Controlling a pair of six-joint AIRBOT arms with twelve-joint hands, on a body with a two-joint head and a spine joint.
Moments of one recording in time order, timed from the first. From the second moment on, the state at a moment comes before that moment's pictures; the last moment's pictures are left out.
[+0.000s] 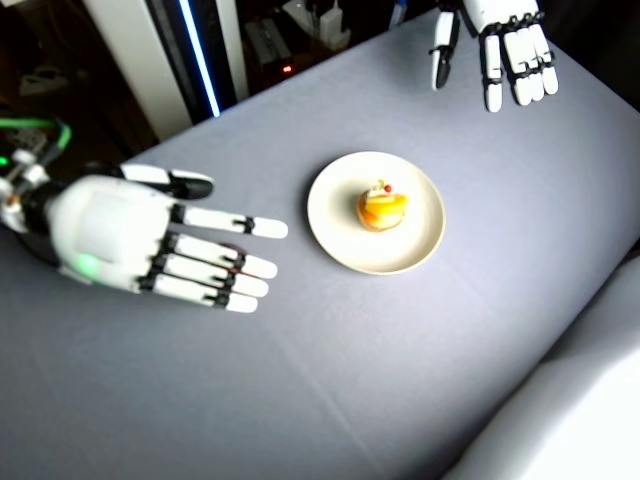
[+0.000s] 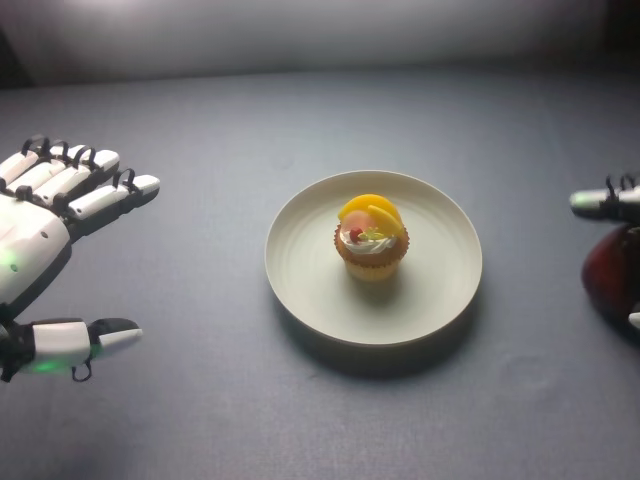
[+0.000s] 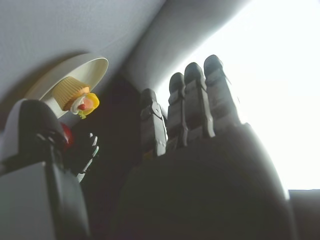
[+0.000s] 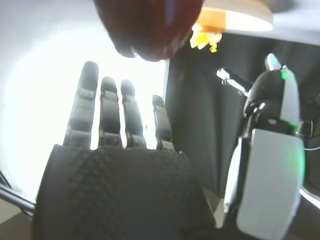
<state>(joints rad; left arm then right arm) 1.00 -0.87 0.94 -0.40 -1.13 1.19 -1.11 -0.97 1.24 0.04 1.16 -0.47</state>
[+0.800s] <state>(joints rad) 0.68 -1.12 1.18 -0.18 -0.86 1.09 -1.10 -0.99 1.26 0.03 1.17 -0.47</state>
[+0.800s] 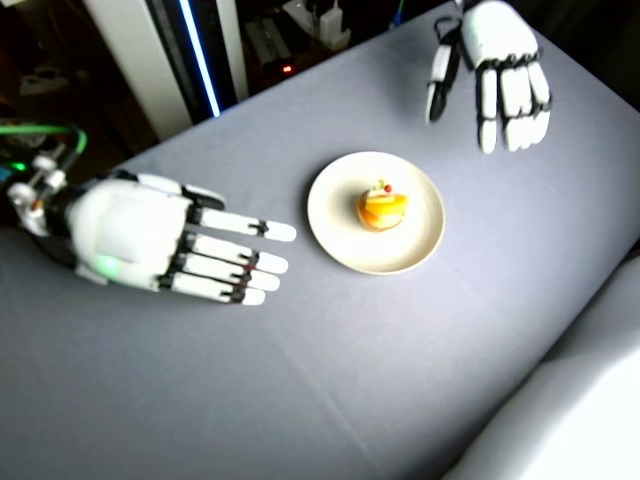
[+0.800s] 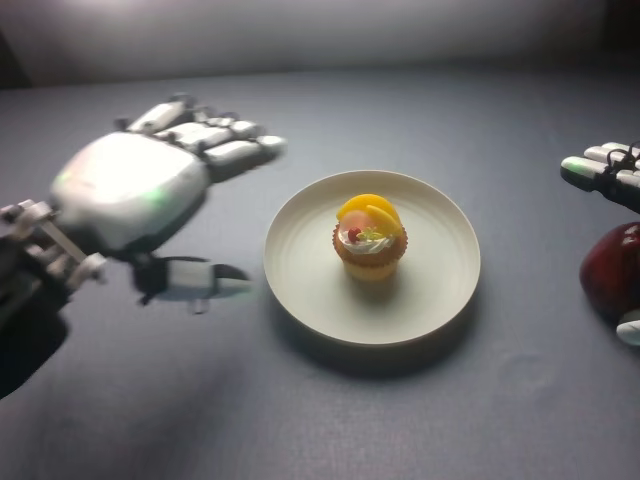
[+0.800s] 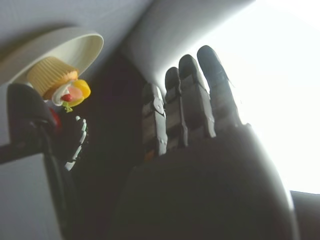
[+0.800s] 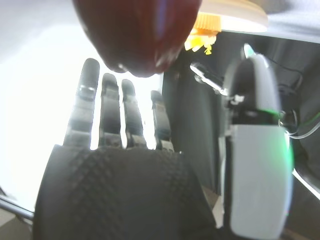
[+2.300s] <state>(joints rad) 0.50 -1.45 1.47 -0.11 -0.55 0.96 -1.10 -0.96 1.22 0.05 1.29 -0.47</state>
